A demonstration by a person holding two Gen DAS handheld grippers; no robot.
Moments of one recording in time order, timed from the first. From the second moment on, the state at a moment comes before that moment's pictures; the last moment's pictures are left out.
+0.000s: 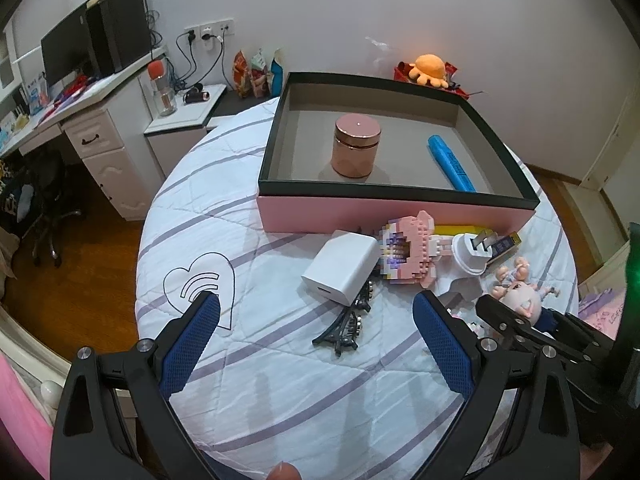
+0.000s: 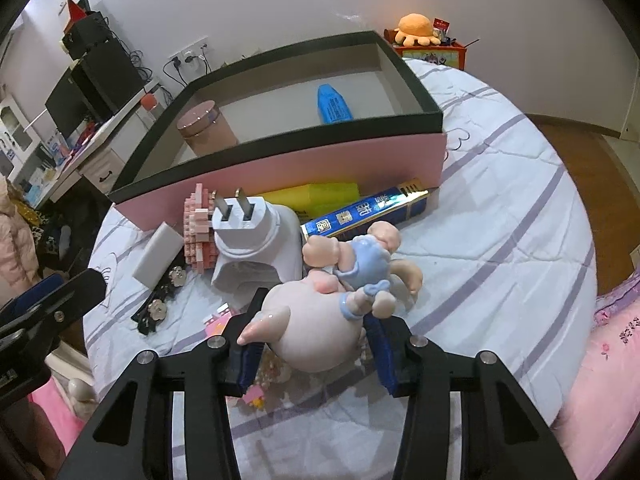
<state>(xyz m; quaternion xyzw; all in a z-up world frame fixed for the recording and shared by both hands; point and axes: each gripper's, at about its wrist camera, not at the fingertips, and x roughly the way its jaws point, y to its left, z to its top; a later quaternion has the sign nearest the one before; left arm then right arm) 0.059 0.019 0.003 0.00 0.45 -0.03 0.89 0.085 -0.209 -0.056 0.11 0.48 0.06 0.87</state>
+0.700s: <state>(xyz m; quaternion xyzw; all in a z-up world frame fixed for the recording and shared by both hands) 0.108 0.028 0.037 -0.02 0.42 -0.02 0.91 0.121 -0.195 0.028 0.06 0.40 0.10 0.91</state>
